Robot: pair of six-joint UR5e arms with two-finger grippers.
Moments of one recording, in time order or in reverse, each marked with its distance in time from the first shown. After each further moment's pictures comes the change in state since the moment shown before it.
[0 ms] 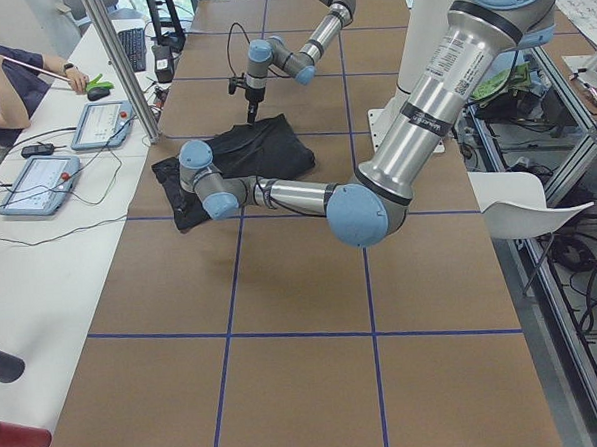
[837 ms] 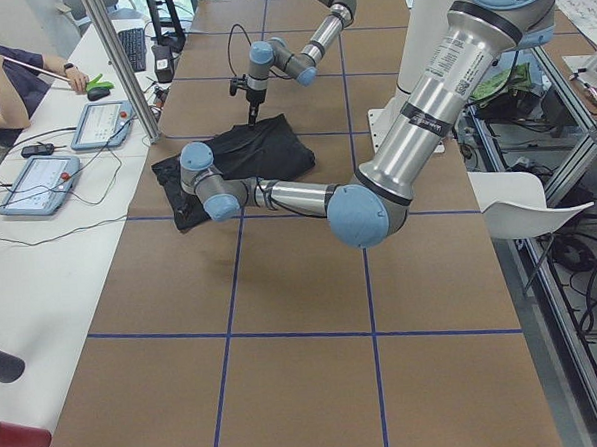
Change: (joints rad) left arm 0.002 0.005 0.003 -0.001 0.001 0.001; right arm -0.007 0.008 -0.002 -0.001 -0.010 -0.007
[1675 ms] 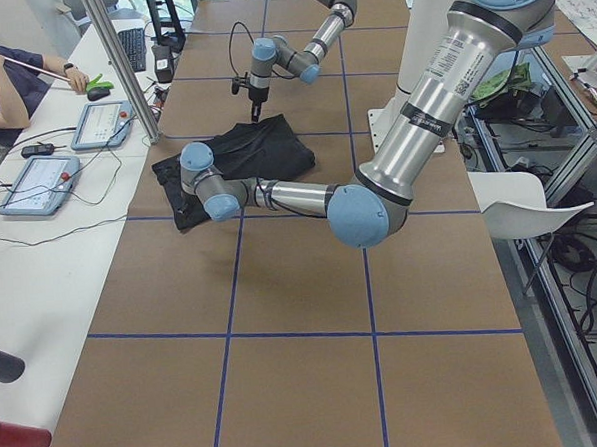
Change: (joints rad) left arm 0.001 0.000 -0.001 0.000 -0.001 -0.001; right arm -0.019 -0.019 0.103 -0.050 0.010 0.008
